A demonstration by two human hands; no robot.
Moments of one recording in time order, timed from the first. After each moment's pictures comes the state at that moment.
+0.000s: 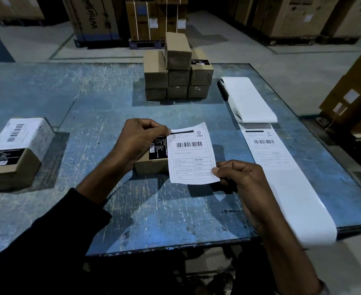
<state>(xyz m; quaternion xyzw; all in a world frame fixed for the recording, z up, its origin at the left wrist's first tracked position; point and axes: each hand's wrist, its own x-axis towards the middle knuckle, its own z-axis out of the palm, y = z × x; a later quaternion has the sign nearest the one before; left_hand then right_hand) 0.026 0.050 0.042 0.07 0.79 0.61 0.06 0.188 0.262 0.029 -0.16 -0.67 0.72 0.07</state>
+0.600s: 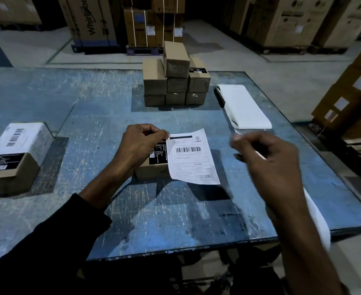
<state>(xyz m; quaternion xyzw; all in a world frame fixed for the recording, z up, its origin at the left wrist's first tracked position) 0.026 0.050 0.037 0.09 0.80 0.59 0.04 0.195 0.262 0.089 -0.15 -0.77 0.55 0.28</state>
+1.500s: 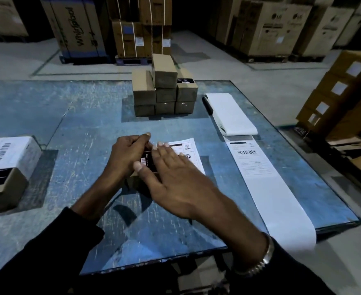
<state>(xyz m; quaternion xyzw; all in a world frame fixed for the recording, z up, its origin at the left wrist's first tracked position) 0.022 0.050 0.034 0.05 0.81 0.59 0.01 0.154 0.178 0.073 0.06 -0.97 0.21 -0.05</state>
